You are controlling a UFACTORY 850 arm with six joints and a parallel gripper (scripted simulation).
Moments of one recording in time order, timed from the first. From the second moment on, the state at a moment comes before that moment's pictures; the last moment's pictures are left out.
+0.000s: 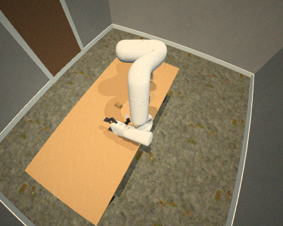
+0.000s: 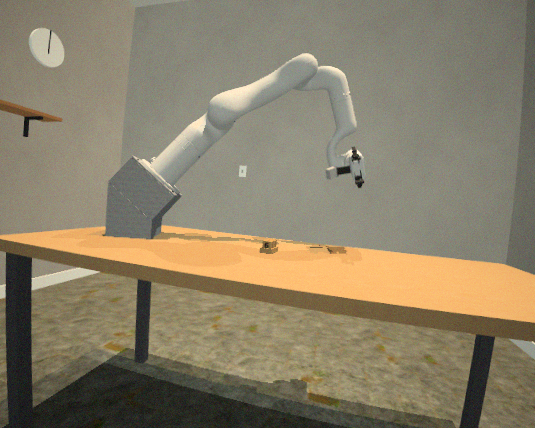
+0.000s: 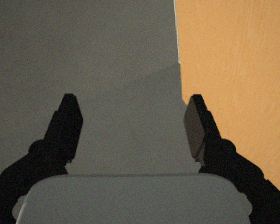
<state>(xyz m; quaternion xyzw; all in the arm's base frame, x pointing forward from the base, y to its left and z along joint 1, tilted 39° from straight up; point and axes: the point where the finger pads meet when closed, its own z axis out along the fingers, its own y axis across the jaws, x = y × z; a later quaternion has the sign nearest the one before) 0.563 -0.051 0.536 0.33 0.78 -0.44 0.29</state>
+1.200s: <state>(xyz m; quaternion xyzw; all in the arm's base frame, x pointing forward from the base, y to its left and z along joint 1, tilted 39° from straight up) 0.571 -0.091 0.467 0.28 0.84 -0.39 0.26</state>
